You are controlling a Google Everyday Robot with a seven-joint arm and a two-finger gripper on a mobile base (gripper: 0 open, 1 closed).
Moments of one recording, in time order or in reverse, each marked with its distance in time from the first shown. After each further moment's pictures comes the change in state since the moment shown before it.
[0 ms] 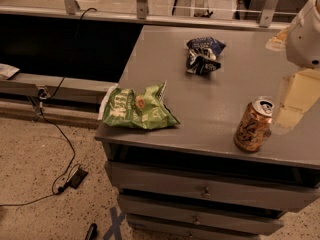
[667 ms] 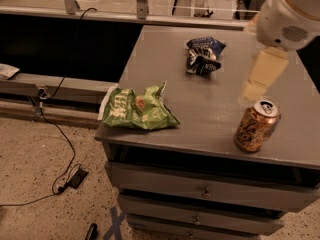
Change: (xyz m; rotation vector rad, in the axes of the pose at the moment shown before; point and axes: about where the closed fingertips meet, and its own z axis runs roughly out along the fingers) arm -0.044 -0.046 0.016 0.030 -0.073 0.014
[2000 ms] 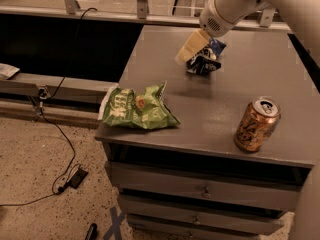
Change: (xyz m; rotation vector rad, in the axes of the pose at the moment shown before) arm -0.092 -0.165 0.134 0.104 -0.276 0.291
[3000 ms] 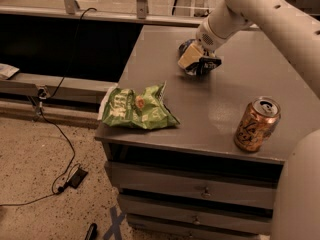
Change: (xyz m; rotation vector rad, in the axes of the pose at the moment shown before) arm 0.029 -0.011 0.053 -0.006 0.042 0.065
